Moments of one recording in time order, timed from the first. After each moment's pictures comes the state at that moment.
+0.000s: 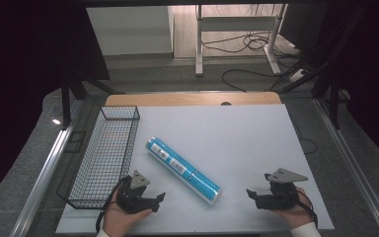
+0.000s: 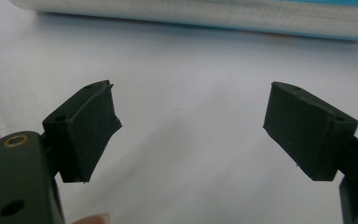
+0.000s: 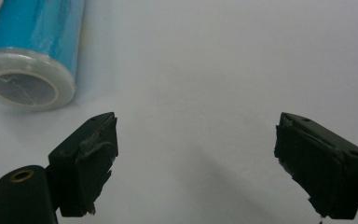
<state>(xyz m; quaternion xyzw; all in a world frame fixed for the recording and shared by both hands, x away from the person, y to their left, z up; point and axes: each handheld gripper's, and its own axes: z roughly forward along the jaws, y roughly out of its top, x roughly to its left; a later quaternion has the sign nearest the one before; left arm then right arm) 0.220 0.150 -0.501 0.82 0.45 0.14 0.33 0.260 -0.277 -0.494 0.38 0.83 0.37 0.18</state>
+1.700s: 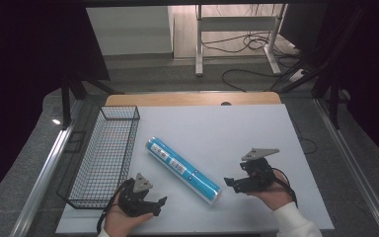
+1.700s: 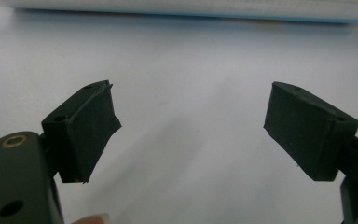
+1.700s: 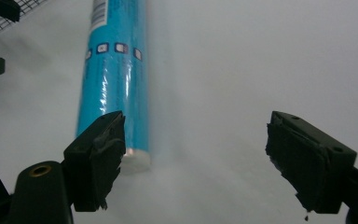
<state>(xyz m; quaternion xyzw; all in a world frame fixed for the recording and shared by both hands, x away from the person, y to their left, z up) 0.216 0.146 -0.507 0.83 0.43 0.14 0.32 0.293 -0.206 -0.447 0.36 0.86 0.34 0.10</state>
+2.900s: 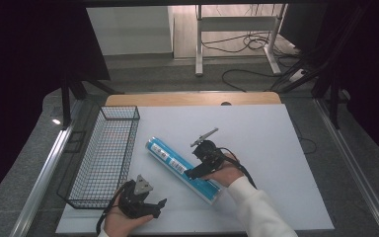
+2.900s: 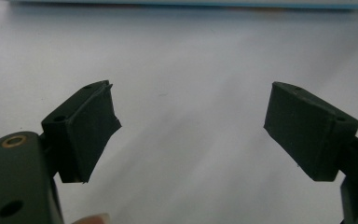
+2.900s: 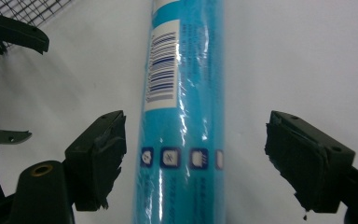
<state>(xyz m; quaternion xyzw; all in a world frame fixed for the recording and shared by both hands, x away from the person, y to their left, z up) 0.213 0.145 -0.511 0.84 0.42 0.14 0.31 0.344 -0.083 -0.457 0.31 0.91 0.28 0.02</state>
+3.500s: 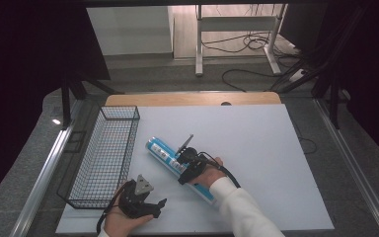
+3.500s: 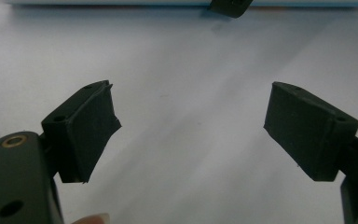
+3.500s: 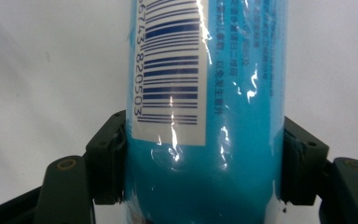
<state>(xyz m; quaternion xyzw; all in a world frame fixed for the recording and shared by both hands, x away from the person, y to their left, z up) 0.214 0.144 -0.510 0.84 0.42 0.14 0.31 0.353 -0.037 -0.502 0.31 0.94 0.15 0.01</state>
